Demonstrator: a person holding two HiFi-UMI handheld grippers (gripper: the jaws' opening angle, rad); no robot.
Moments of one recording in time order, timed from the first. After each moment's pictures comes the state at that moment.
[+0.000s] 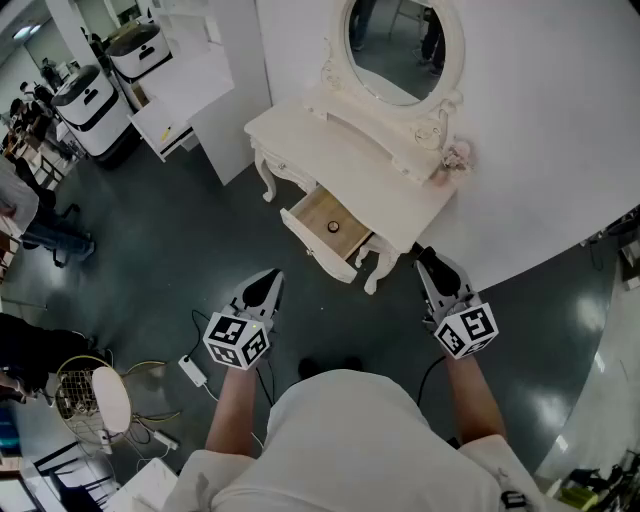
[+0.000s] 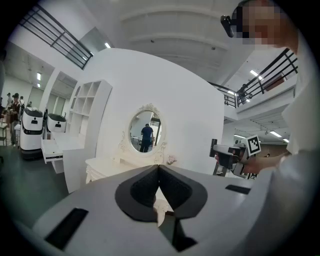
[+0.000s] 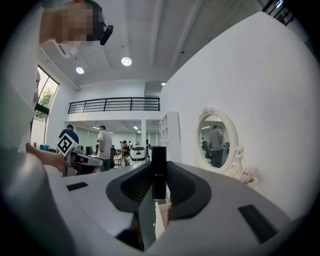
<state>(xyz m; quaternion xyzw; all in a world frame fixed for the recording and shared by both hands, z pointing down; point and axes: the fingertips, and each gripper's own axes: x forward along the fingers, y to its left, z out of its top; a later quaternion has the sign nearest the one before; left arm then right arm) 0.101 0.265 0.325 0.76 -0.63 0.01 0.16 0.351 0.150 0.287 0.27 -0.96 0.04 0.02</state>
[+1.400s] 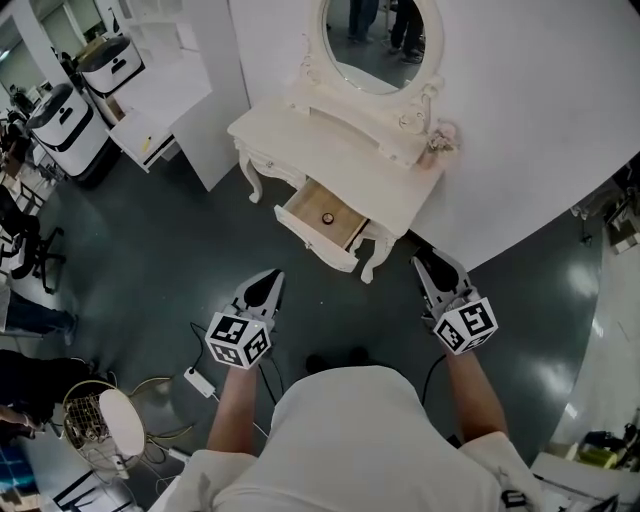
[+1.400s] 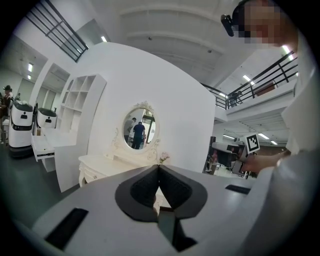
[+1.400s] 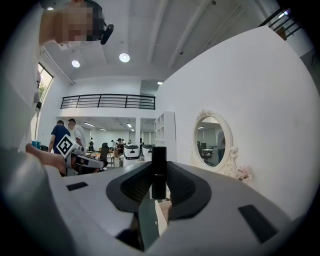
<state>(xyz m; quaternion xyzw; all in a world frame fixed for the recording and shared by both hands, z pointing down) 0.079 0.288 0.339 0.80 -0.58 0.01 0.17 0.331 0.200 0.287 0.32 -0.95 0.04 0.03</state>
